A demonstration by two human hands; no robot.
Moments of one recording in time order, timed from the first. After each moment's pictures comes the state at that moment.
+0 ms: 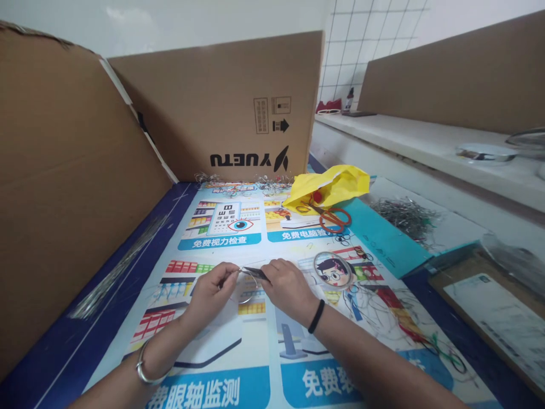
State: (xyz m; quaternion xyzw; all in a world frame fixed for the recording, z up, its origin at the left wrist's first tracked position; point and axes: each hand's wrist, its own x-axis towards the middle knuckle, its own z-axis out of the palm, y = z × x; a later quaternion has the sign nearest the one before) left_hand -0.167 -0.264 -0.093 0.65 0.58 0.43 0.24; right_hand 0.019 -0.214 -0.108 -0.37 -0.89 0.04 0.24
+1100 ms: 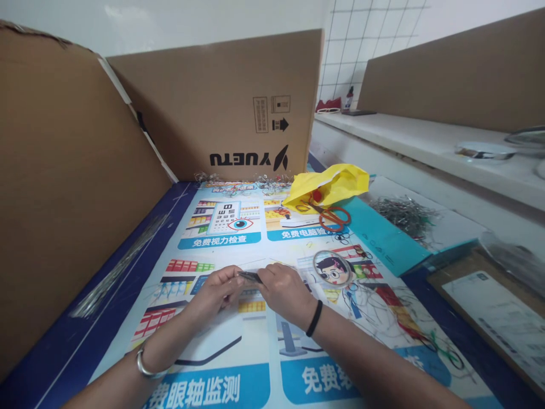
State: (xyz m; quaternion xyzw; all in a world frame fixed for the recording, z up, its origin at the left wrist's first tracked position) left_hand -0.161 -0.263 -0.088 0.48 0.49 0.42 0.60; right_hand 0.018 -0.222 -0.106 -0.33 -0.91 -0.01 0.26
